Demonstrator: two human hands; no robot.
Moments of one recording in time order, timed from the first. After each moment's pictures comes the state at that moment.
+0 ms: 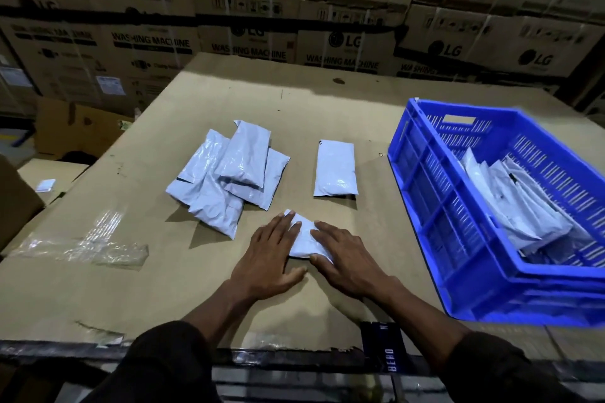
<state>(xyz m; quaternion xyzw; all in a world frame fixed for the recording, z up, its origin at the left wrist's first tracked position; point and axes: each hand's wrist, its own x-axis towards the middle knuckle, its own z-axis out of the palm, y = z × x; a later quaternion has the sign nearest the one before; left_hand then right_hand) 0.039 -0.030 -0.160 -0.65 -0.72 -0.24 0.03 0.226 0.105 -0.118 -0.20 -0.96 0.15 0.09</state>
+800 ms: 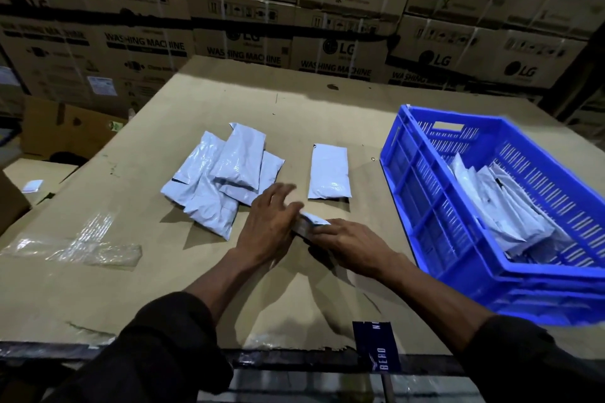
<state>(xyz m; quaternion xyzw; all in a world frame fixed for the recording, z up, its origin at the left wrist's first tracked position) 0.026 0.012 -0.104 -0.64 -0.69 -0.29 0.16 0.227 0.120 -0.056 -0.03 -0.99 -0.03 0.09</state>
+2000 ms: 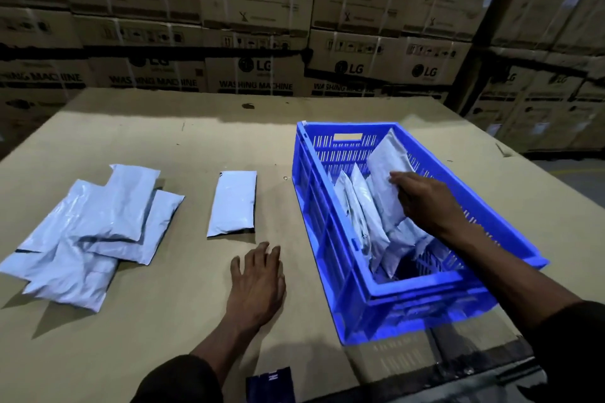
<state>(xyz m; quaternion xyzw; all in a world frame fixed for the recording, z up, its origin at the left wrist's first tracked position) 0.182 0.125 -0.157 -0.60 -0.78 -0.16 0.06 0.461 0.336 0.039 -0.30 -0.90 -0.10 0.29</state>
